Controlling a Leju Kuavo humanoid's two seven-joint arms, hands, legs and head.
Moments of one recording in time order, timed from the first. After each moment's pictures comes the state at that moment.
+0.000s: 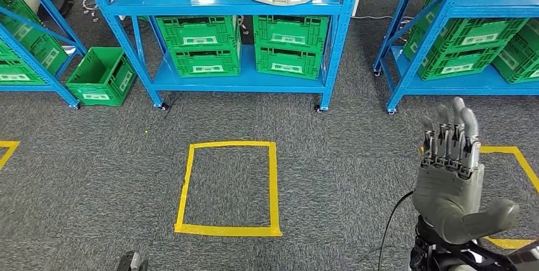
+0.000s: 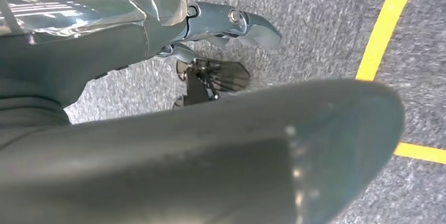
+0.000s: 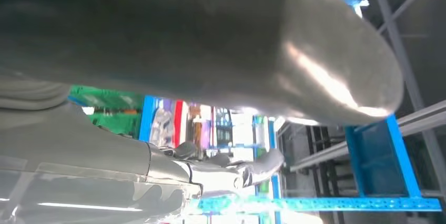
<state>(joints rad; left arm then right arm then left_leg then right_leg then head) -0.04 0.04 -0.22 -0.29 0.46 0.01 -0.21 0.17 -0.07 0.16 -2.02 -0.24 0.17 -0.34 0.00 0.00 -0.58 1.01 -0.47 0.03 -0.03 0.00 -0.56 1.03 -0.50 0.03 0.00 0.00</state>
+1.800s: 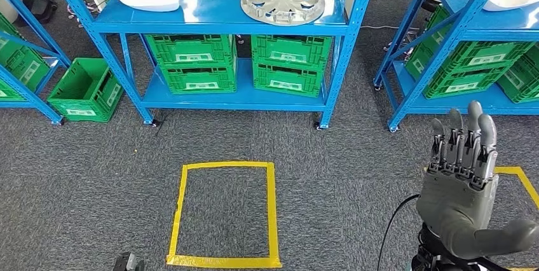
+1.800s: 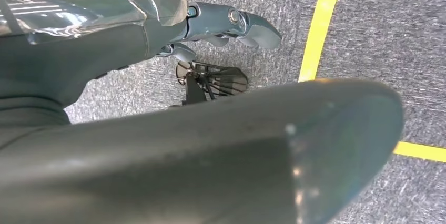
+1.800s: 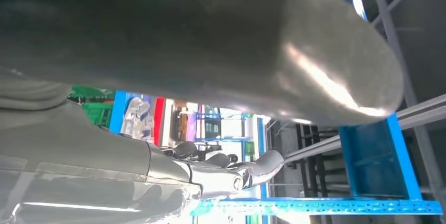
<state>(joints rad) -0.03 0.06 -0.23 -0.29 0.47 0.00 -0.23 0.20 -0.09 0.19 -2.10 -0.24 0.13 -0.36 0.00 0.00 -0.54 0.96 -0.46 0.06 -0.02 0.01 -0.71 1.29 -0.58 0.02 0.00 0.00</state>
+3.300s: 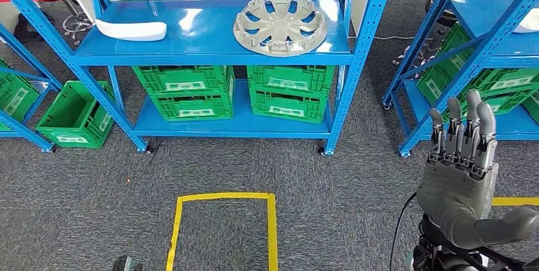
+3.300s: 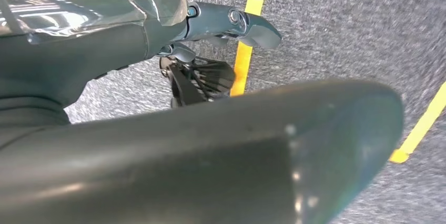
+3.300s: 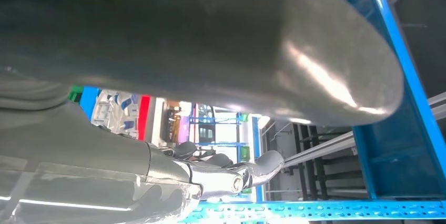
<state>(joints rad) -0.02 0.04 -0.17 -0.29 0.48 0.01 -0.22 0.15 -0.05 0.16 -2.08 -0.22 0.20 -0.33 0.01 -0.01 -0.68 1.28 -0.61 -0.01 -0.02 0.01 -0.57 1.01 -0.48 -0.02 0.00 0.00</state>
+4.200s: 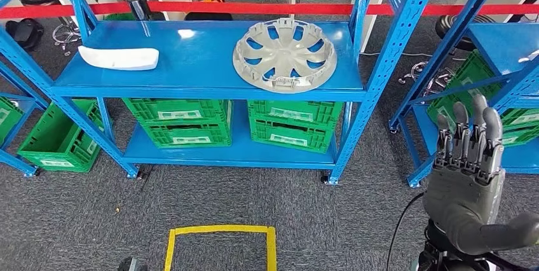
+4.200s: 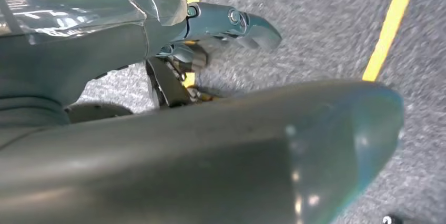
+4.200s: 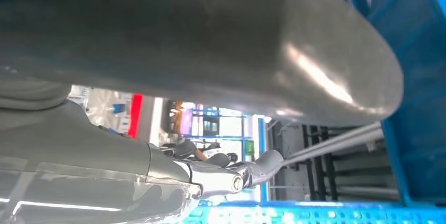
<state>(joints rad) -0.01 0.03 -0.15 -0.31 0.45 0.01 -0.22 0.18 -0.04 0.13 -2.11 -0.22 0.21 -0.32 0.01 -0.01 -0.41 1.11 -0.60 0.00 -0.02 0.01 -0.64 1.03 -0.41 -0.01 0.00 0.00</state>
